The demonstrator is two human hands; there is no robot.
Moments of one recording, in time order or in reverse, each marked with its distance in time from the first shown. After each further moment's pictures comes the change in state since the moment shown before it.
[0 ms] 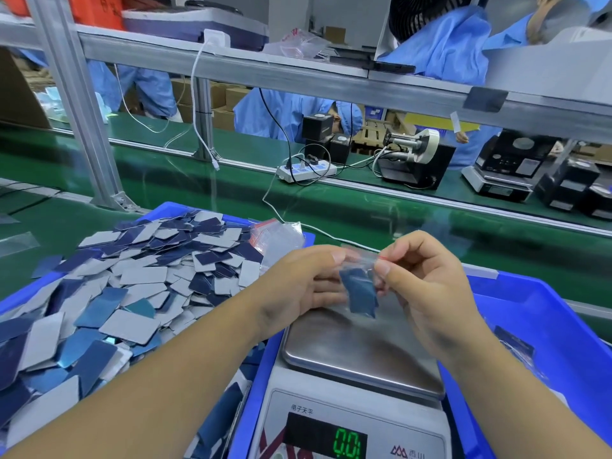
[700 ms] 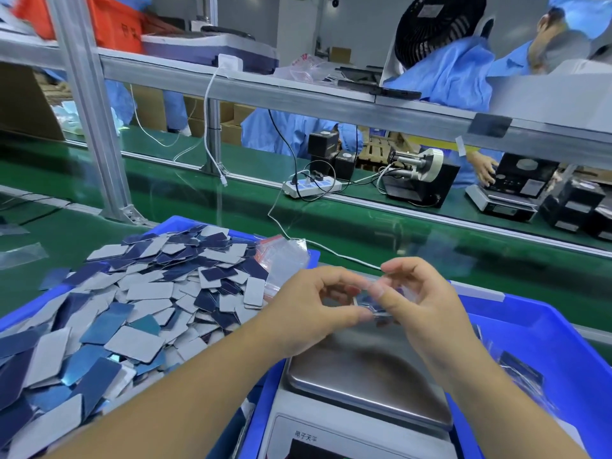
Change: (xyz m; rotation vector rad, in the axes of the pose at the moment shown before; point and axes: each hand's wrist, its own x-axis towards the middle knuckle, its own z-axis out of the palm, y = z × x) left_hand -0.002 -0.005 0.004 0.469 0.087 0.292; right_hand 0.002 0.005 0.002 -0.253 0.096 0.113
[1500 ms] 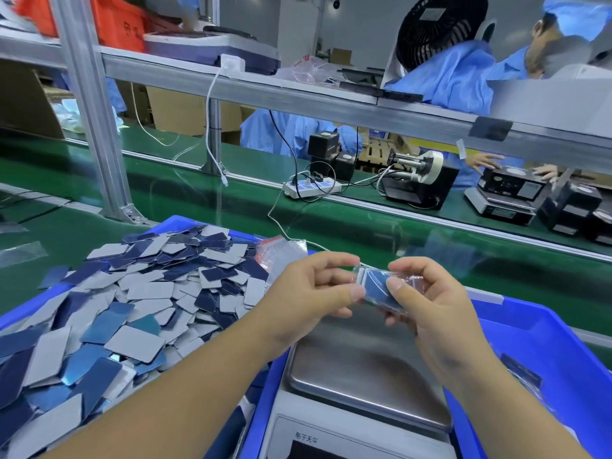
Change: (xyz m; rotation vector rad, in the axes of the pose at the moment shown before) left_hand 0.001 0.006 -0.005 -0.349 0.030 -0.112; right_hand 0.000 -0.002 -0.004 0.162 0.015 0.007
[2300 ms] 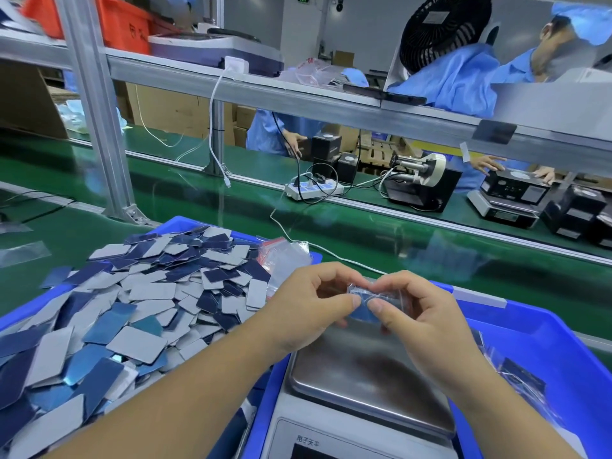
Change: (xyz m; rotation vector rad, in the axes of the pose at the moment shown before) left_hand -0.004 0.003 0.001 0.213 -0.036 0.055; right_hand -0.002 0.010 0.000 -0.388 -0.146 -0.175
